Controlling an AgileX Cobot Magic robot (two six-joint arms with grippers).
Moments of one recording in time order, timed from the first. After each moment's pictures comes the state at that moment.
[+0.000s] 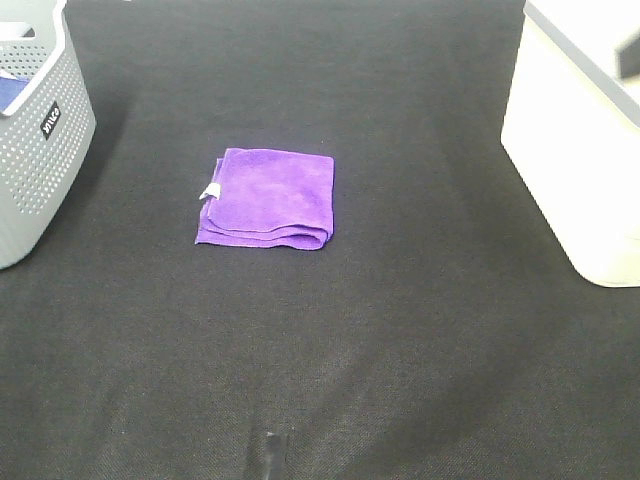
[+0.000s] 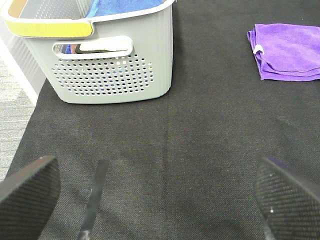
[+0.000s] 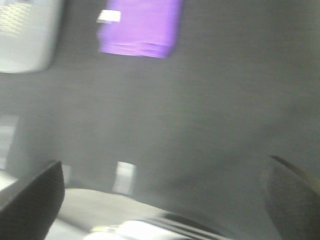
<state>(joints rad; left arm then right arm) 0.04 -0.01 -0.51 0.01 1.05 0.06 0.01 0.97 -1.04 0.50 1.13 -0.12</state>
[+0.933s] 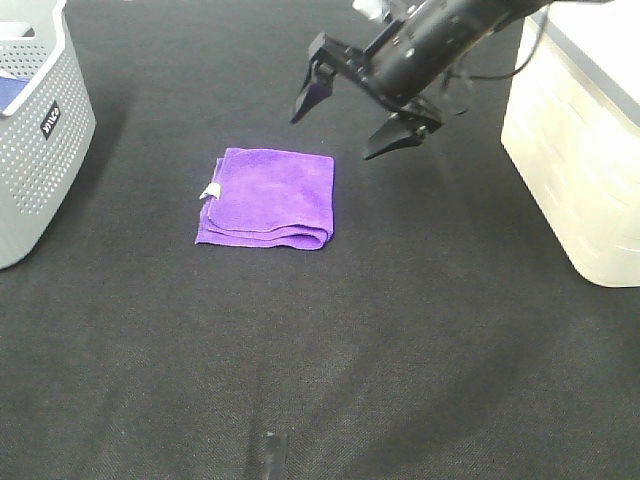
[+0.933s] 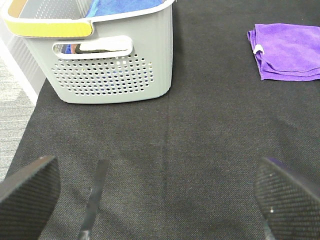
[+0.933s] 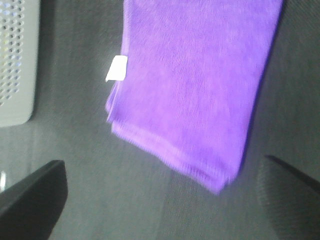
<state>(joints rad) 0.04 -0.01 -0.51 0.01 1.05 0.06 0.32 2.24 -1.85 0.62 0.89 -0.09</state>
